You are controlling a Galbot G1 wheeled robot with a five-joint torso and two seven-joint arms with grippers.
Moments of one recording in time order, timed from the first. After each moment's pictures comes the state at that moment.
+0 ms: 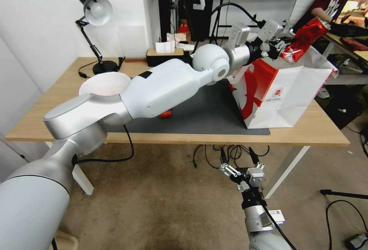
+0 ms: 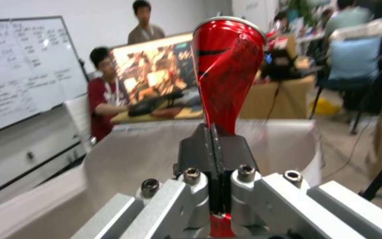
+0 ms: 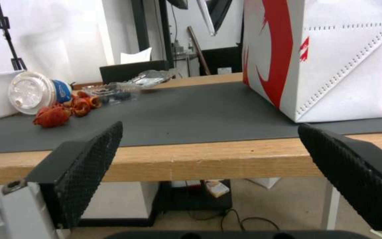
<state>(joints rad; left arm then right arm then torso) -0.24 -1.42 0.73 -1.28 -1.07 0.14 0.12 -1.60 1.14 0.18 2.00 0.23 0.38 0.37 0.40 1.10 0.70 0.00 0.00</state>
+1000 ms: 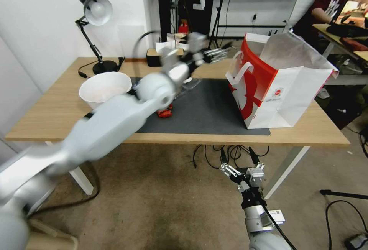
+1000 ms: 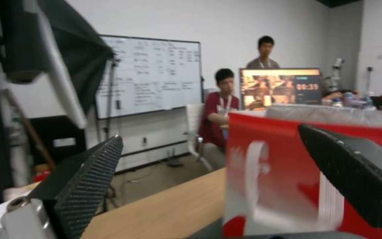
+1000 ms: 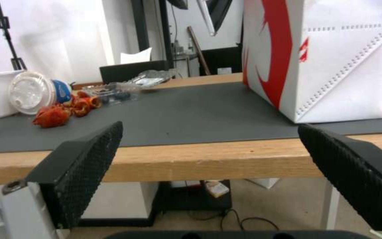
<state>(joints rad) 0.40 -0.91 0.22 -1.82 -0.94 0.04 -0.07 -1.60 1.14 0.18 2.00 0.23 0.38 0.37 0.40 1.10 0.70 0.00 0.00</state>
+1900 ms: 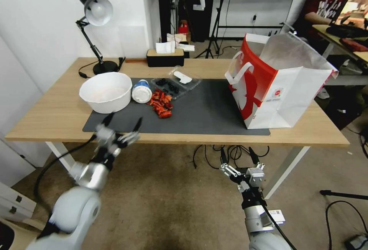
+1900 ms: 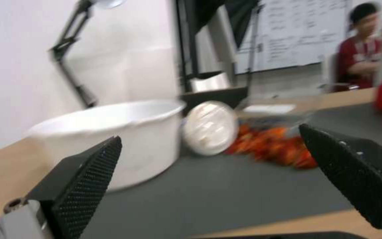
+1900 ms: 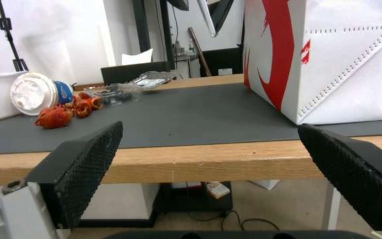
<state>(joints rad) 1.57 -1.20 -0.63 -2.01 -0.34 -0.23 0.07 -1.60 1.14 0.18 2.00 0.23 0.38 0.37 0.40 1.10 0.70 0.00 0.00</state>
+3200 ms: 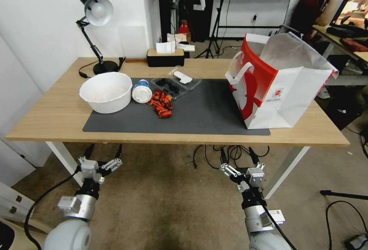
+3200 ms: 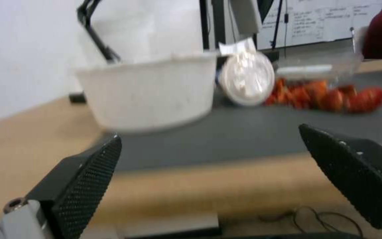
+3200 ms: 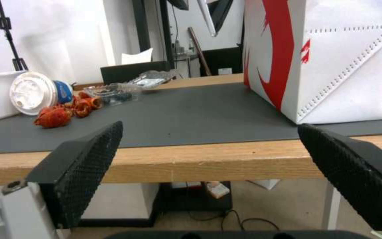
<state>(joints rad) 1.57 -1.21 -0.67 -1.90 -0.36 -0.25 0.09 -1.60 1.14 0.18 2.00 0.23 0.38 0.37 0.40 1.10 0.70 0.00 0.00</state>
